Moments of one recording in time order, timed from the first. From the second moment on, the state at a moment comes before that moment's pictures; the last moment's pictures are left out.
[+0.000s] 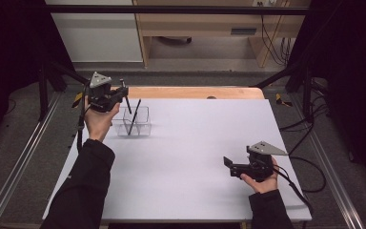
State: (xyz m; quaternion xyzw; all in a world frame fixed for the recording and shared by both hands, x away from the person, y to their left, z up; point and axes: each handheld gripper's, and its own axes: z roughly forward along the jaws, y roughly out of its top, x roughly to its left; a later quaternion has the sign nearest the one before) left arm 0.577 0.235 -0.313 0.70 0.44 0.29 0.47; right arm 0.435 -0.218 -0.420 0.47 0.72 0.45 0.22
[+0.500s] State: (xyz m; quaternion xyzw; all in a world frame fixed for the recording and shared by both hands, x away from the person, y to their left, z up) left arm 0.587 0.240 -0.327 0.71 0.45 0.29 0.46; right arm 0.435 -0.217 -0.421 0.47 0.72 0.45 0.22
